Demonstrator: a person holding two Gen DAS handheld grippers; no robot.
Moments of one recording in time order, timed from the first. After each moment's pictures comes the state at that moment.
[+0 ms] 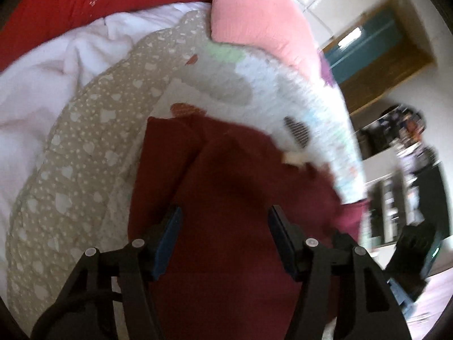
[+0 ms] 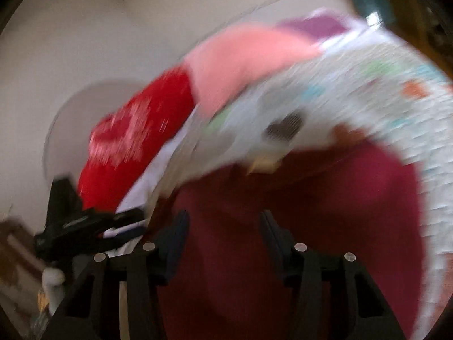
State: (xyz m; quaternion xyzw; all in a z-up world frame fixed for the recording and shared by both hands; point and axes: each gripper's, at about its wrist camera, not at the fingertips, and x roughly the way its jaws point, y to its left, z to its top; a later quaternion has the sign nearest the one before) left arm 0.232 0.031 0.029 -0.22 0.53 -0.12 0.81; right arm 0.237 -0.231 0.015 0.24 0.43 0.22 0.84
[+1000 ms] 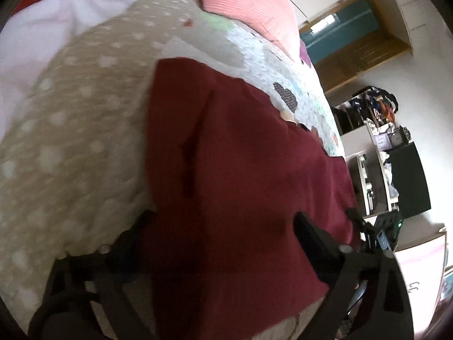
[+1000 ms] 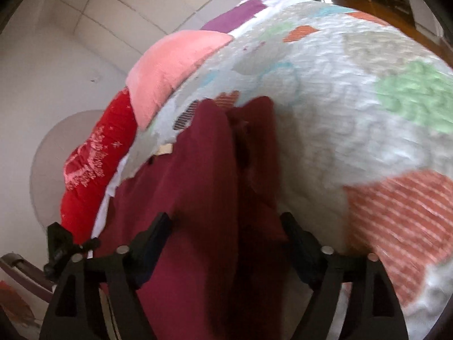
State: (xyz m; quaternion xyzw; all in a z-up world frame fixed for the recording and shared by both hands) left arm 0.211 0.050 -0.011 -0.25 0.53 -0.22 0.78; right arm 0.174 -0.351 -0.035 0.32 0.40 0.11 0.85
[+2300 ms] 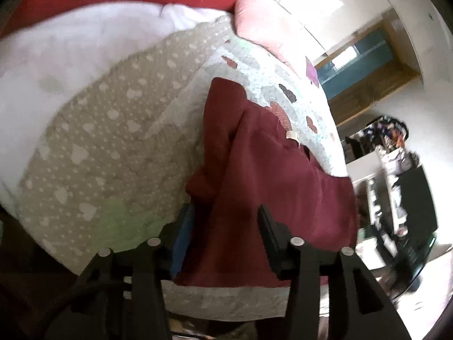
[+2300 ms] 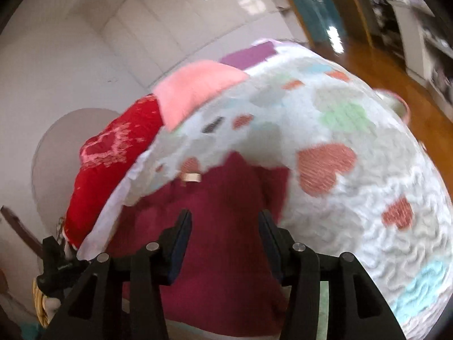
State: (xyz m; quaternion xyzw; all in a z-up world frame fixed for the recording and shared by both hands) left arm -0.003 0.082 0.034 -0.27 0.48 -0.12 0.82; right arm -0.002 -0.328 0.069 0.25 0.35 0.10 0.90
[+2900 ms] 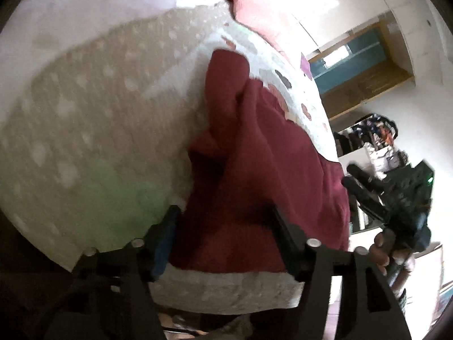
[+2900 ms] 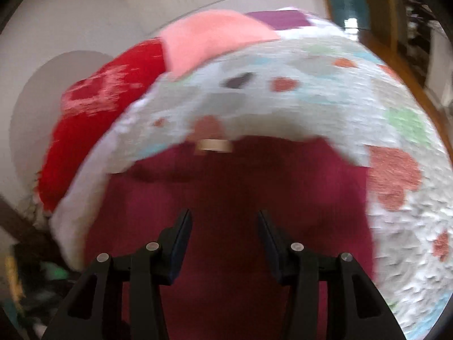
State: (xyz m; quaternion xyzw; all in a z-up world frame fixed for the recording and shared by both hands) left arm -0.019 0.083 -0.010 -0.33 0.49 -0.16 0.79; right arm 0.077 -0.218 0.053 0.17 0.45 0.14 0.87
